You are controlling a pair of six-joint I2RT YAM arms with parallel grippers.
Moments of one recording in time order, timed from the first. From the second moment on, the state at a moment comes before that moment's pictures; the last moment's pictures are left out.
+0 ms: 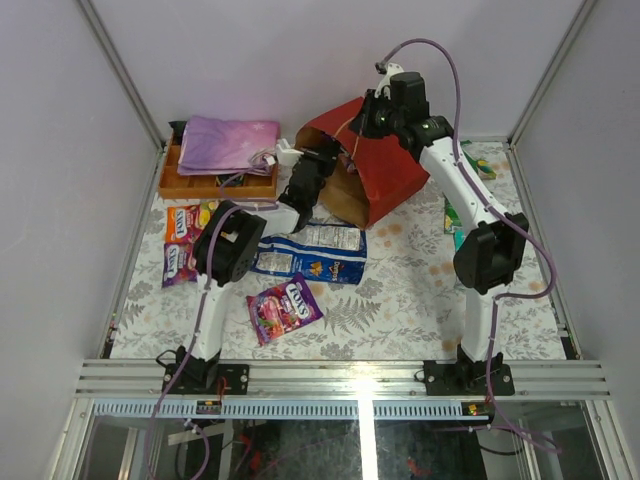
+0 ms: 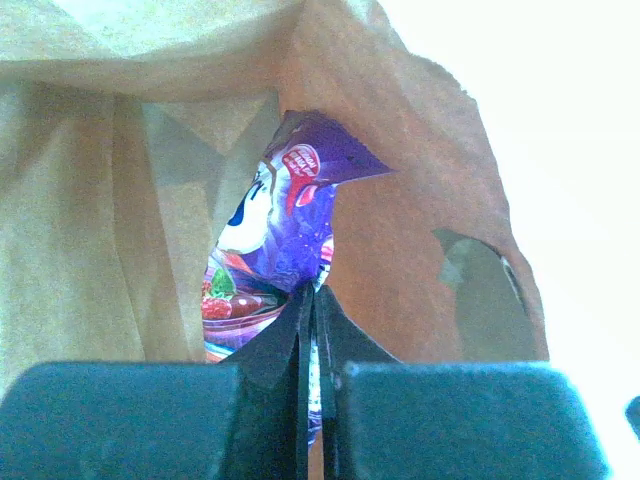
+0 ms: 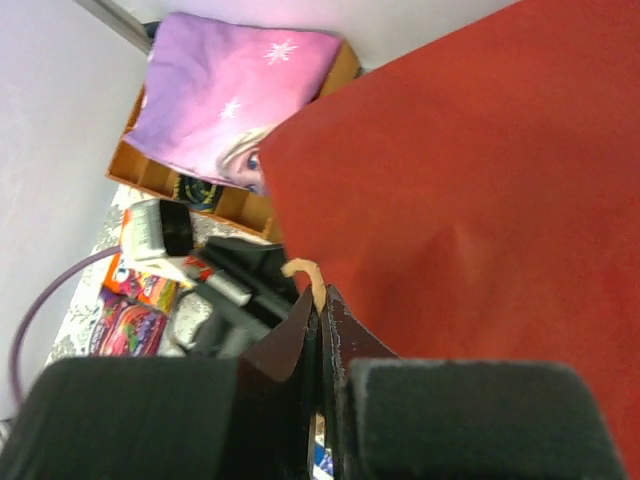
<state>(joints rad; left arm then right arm) -0.48 2.26 1.44 0.90 -0.34 -1.30 0.39 2.02 2.09 -0.47 -0.25 0.38</state>
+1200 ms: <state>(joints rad) -0.50 1.34 0.95 0.73 -0.06 -1.07 0.24 2.26 2.45 -0.51 -0.19 0.33</state>
